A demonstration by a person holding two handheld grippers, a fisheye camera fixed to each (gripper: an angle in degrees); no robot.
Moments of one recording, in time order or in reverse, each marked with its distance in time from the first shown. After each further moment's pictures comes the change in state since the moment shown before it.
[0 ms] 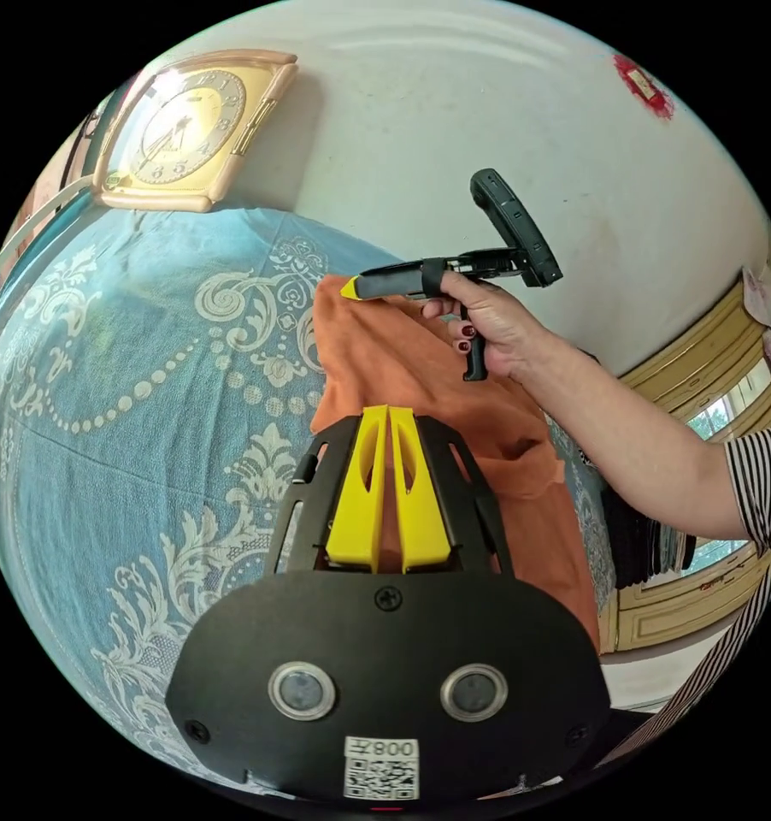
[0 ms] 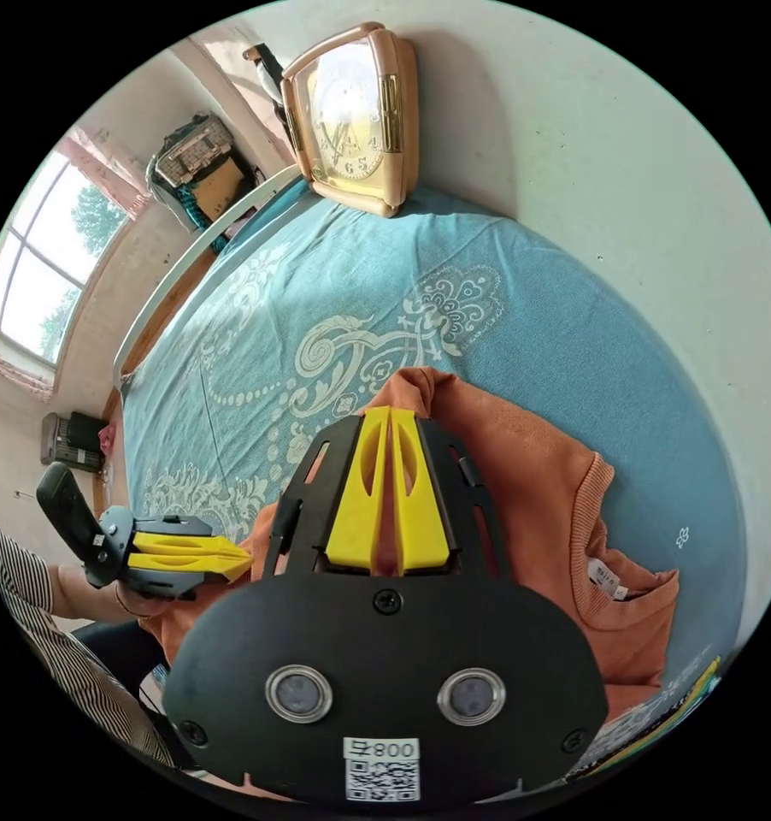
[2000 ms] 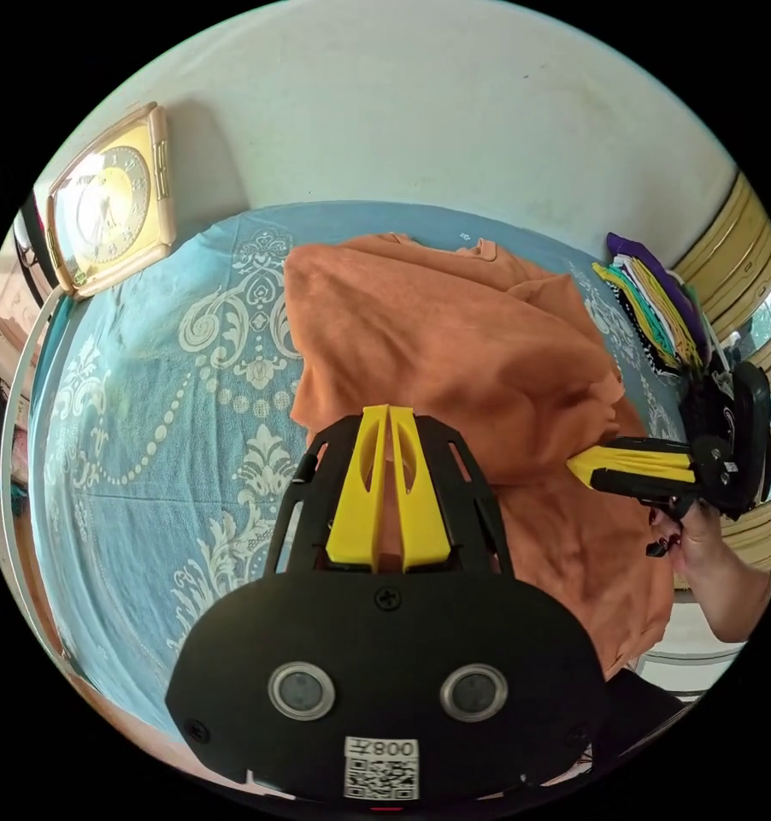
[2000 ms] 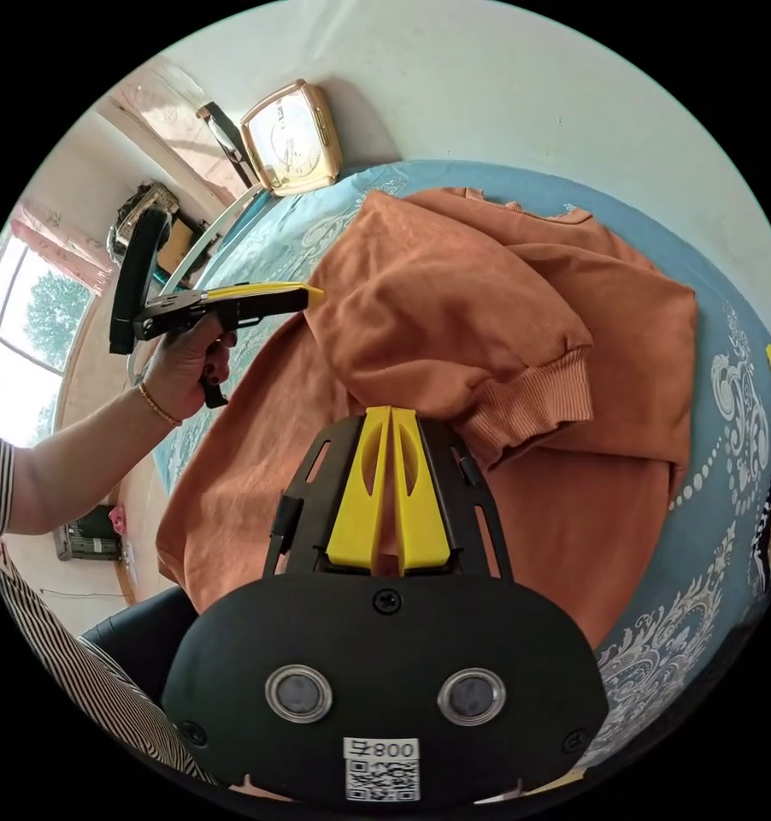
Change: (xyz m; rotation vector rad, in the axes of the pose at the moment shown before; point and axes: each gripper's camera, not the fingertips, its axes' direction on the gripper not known) left arm 0.226 -0.028 0.001 -0.153 -0.261 0.229; right arm -0.049 0.501 -0.174 0.127 0.025 0.322
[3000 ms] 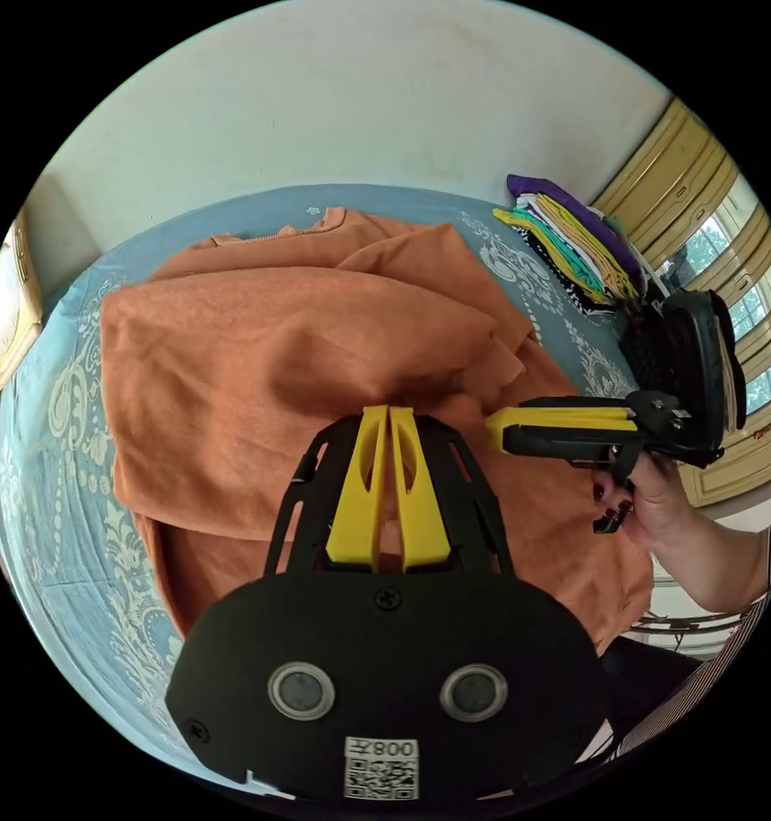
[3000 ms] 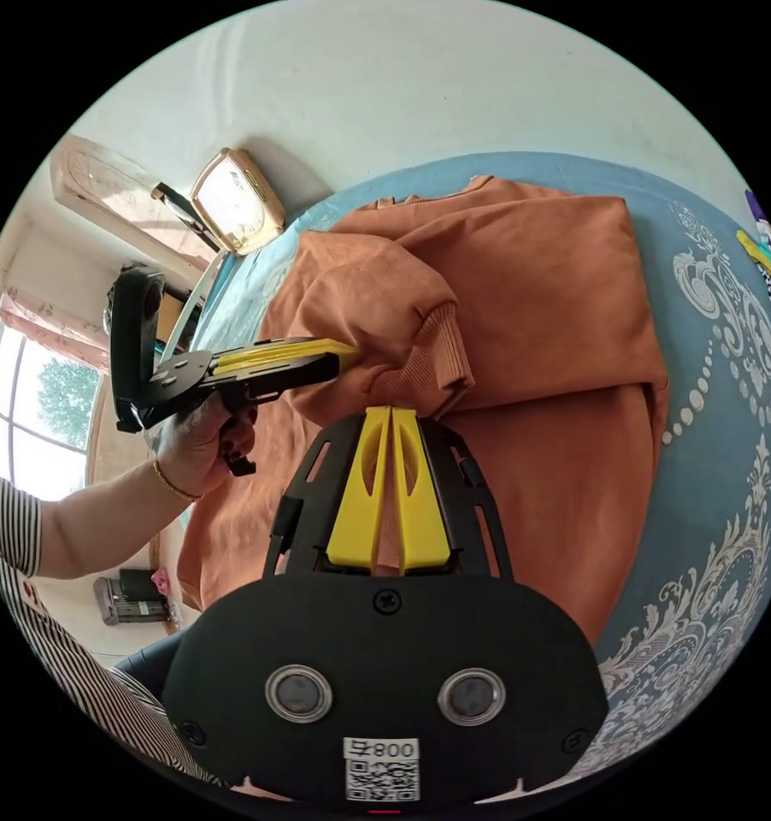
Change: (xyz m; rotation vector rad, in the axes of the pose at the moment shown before) left arm 0.054 0.012 0.021 -0.058 0.190 0.167; right arm 0.120 0.112 -0.050 0.098 -0.106 0.195
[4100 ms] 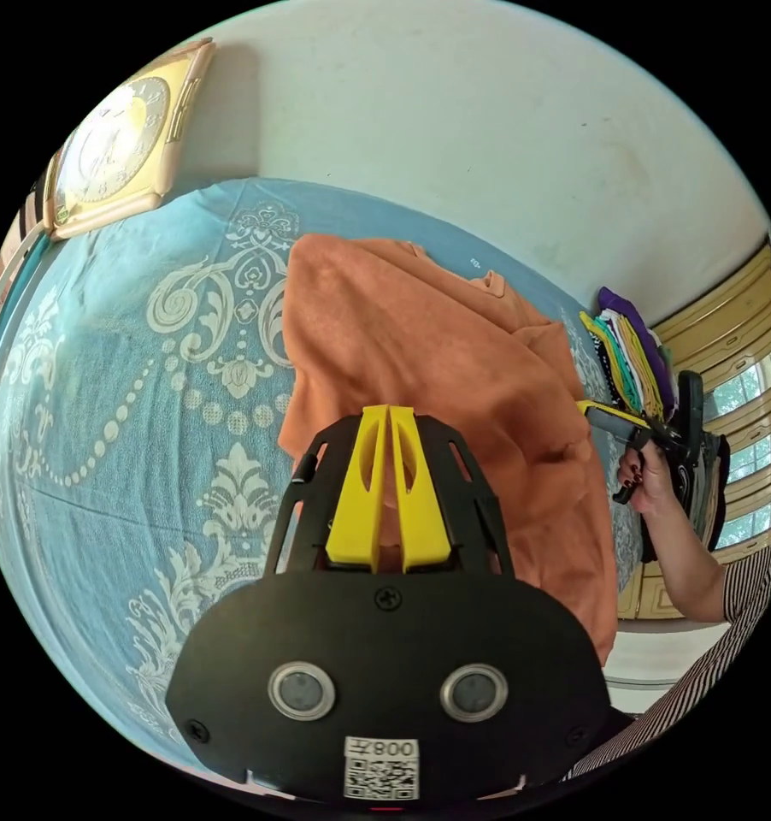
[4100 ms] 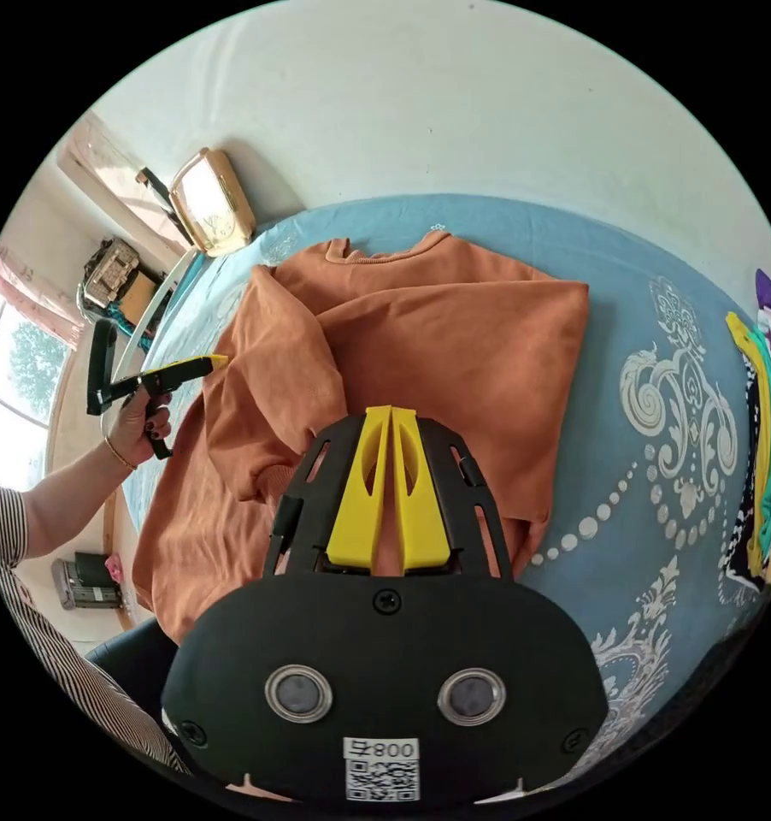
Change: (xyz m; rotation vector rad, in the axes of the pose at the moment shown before) left arm -0.186 0.153 -0.049 0.077 0.041 -0.337; right arm 0.085 0.000 -0.043 -0.005 0.126 -0.064
